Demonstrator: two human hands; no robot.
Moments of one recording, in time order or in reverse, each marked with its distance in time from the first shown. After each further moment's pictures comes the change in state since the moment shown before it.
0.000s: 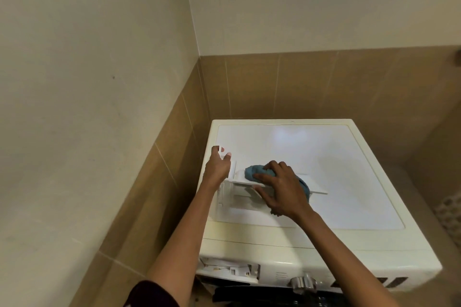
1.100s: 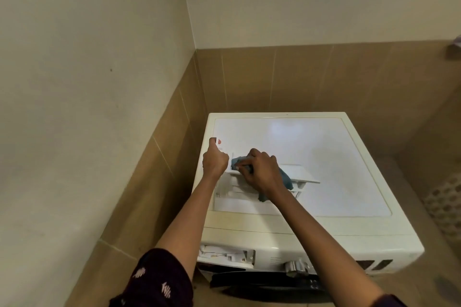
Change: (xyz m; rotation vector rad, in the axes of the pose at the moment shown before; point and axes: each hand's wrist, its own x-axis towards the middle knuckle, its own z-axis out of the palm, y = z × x) left_hand -0.007 0.002 0.002 0.101 0.083 0.047; right_hand 0.032 -0.036 0.004 0.112 -0.244 0.304
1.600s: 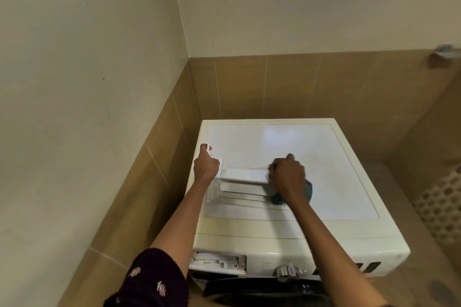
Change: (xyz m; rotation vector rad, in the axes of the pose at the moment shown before) left_hand 0.002 -0.002 0.002 0.006 0.020 -0.003; right_hand -0.009 0.055 -0.029 -0.268 0.109 0.414
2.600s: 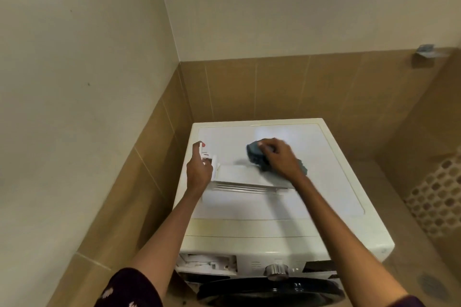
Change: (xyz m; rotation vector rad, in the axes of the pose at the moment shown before) left_hand -0.028 0.005 0.009 -0.044 0.120 0.239; right_hand 0.012 0.009 -0.056 0.746 -0.105 -0.234
